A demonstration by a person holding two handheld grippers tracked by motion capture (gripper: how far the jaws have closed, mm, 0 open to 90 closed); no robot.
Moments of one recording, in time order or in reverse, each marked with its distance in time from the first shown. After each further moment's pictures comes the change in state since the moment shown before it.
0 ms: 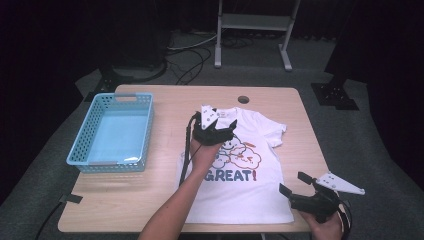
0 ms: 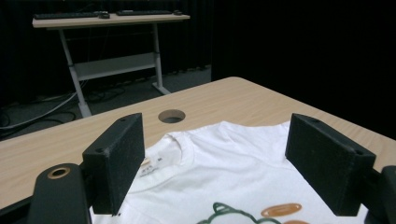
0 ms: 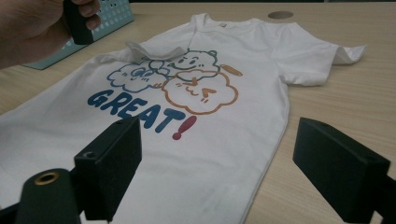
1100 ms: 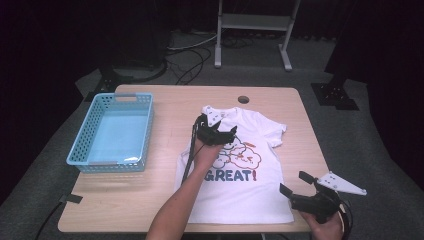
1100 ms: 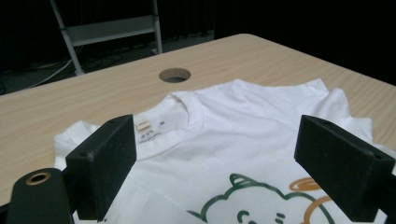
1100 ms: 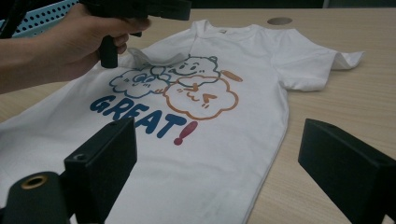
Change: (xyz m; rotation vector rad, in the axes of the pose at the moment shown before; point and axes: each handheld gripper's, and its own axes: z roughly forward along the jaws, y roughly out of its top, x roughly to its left) left arm 0.008 -0.034 0.033 0.161 -0.001 0.003; right arm 0.001 0.001 -0.002 -0.019 0.005 0.001
